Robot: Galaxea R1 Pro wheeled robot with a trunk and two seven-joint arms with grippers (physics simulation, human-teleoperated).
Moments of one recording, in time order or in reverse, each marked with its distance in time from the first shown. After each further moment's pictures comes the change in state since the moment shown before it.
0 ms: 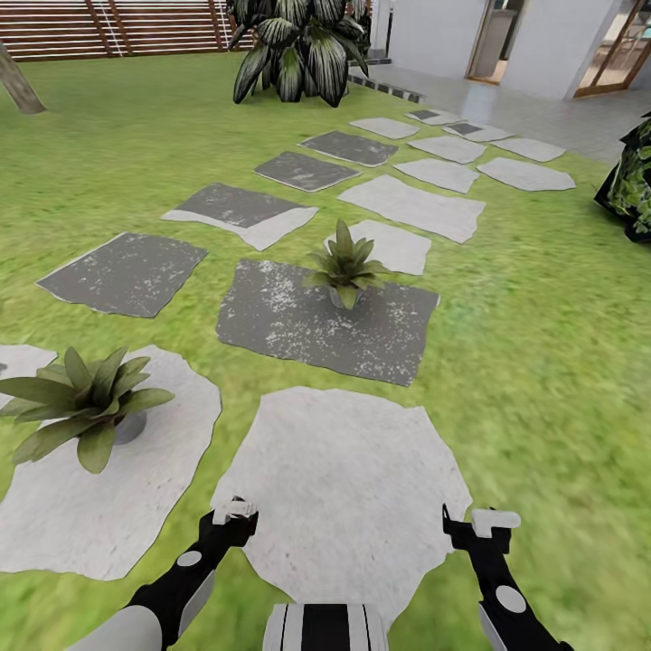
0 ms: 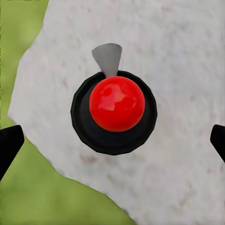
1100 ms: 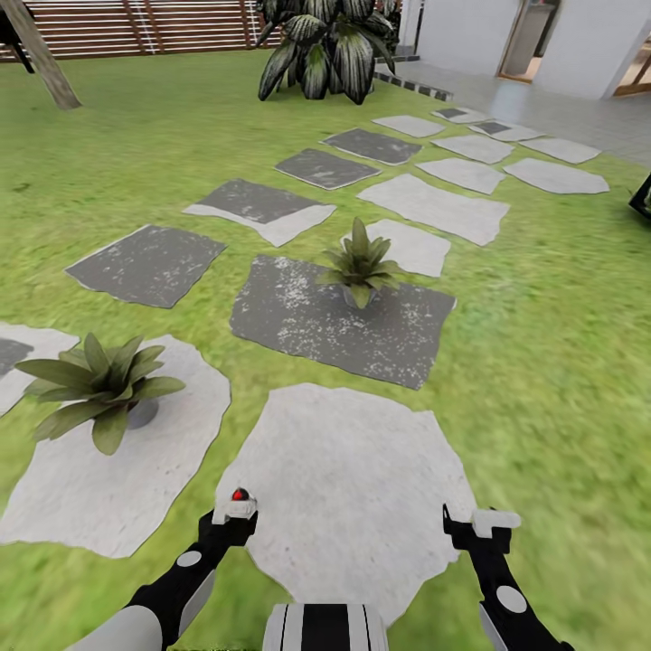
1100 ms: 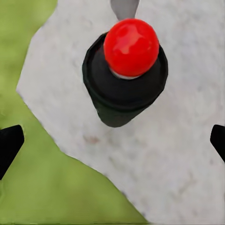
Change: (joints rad) left arm 0.000 0.000 0.002 0.000 0.008 -0.002 0.005; right arm 0.000 -0.002 0.001 0.001 -0.001 0.000 0.003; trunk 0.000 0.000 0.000
